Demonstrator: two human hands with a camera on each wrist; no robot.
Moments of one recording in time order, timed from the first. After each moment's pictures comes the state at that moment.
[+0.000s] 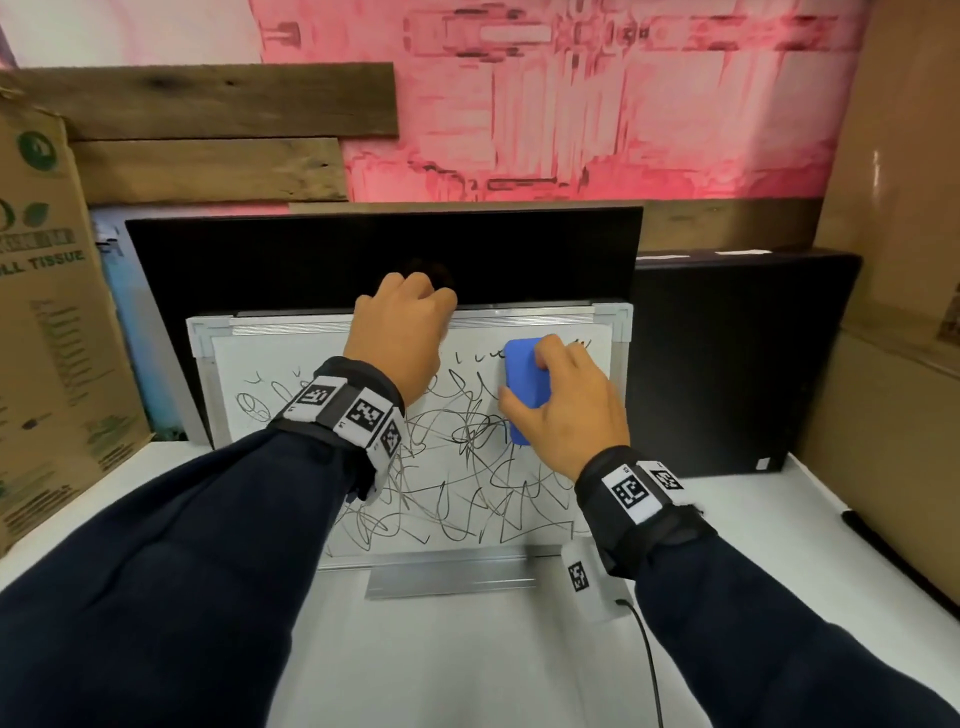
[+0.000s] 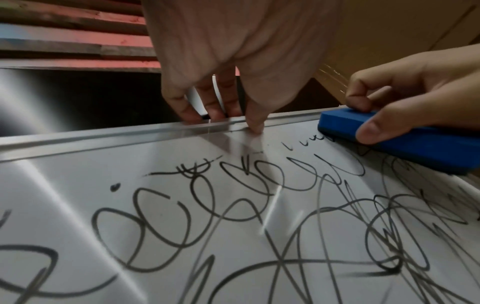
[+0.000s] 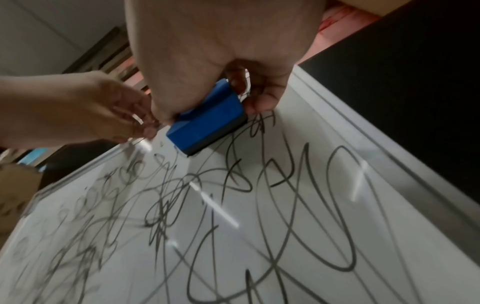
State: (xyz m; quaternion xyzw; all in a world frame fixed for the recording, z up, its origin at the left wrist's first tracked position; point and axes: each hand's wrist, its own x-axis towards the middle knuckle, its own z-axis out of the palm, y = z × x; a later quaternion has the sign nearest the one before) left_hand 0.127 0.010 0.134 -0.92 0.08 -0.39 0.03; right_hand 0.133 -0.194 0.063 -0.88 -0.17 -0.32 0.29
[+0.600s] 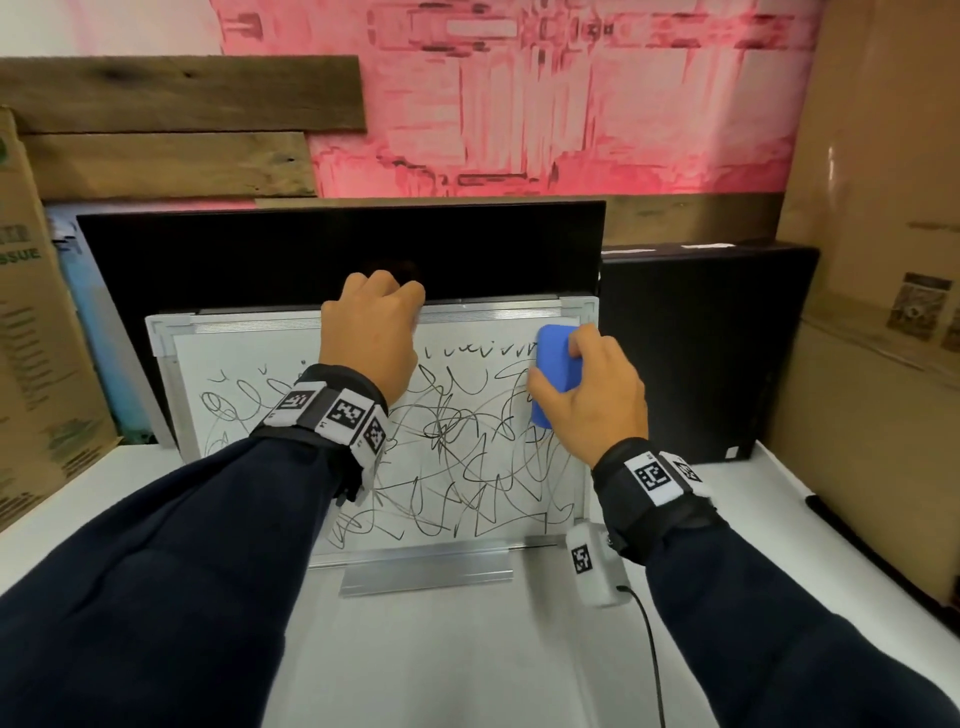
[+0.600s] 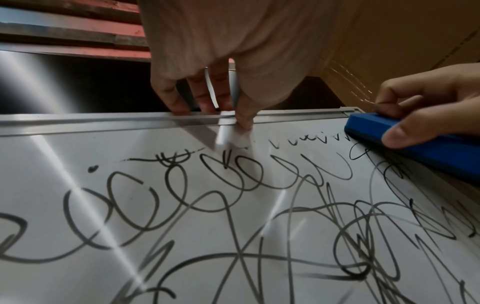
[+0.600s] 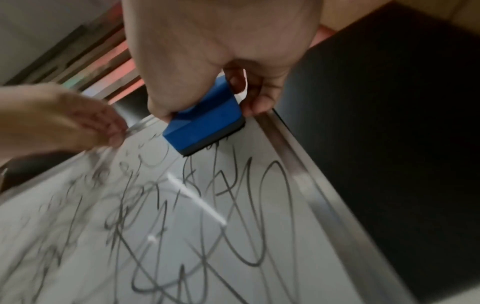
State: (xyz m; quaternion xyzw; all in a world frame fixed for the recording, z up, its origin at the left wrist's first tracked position) left_hand 0.124 -0.005 0.128 -0.91 0.03 -0.41 -0.03; right_hand 0.142 -0.240 0.057 -0.87 -0.13 -0.35 0.33
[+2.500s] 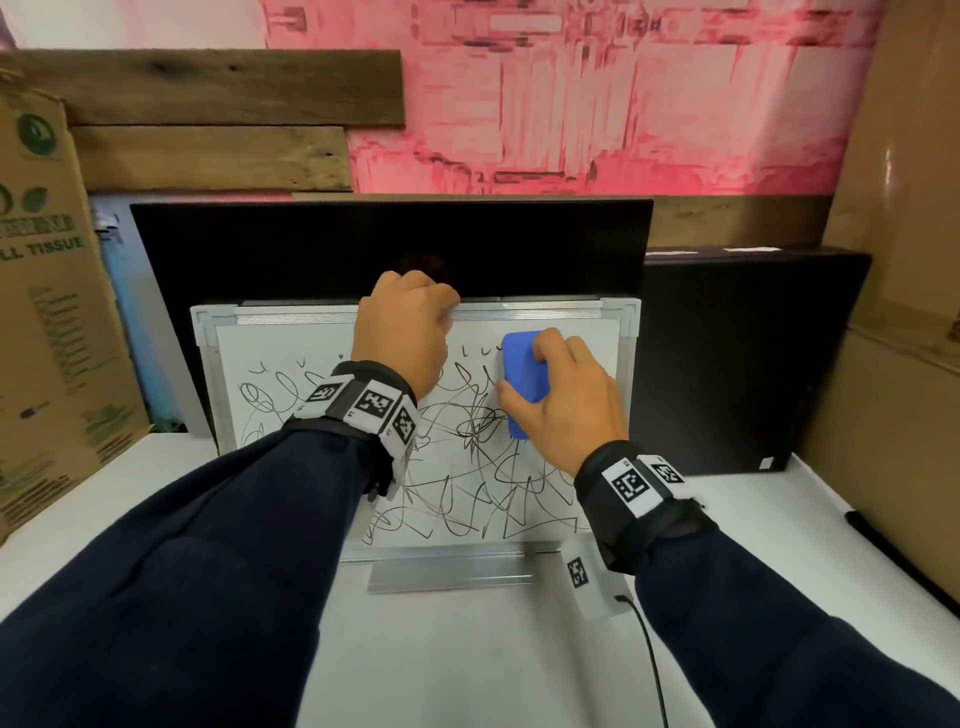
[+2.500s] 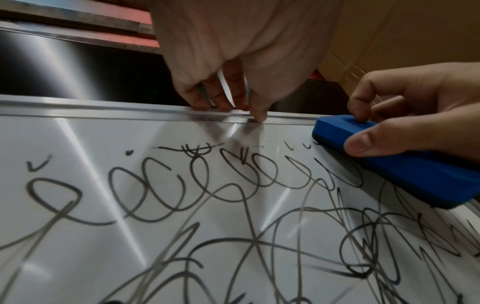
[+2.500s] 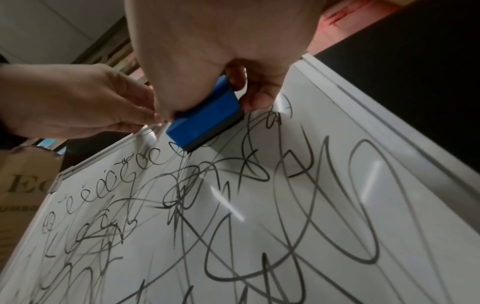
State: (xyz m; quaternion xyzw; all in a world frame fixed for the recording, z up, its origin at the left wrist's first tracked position) left_hand 0.124 0.007 0.130 -0.91 0.06 -0.39 -0.09; right_hand 0.135 -0.187 0.061 -0.89 -0.19 -0.32 0.28
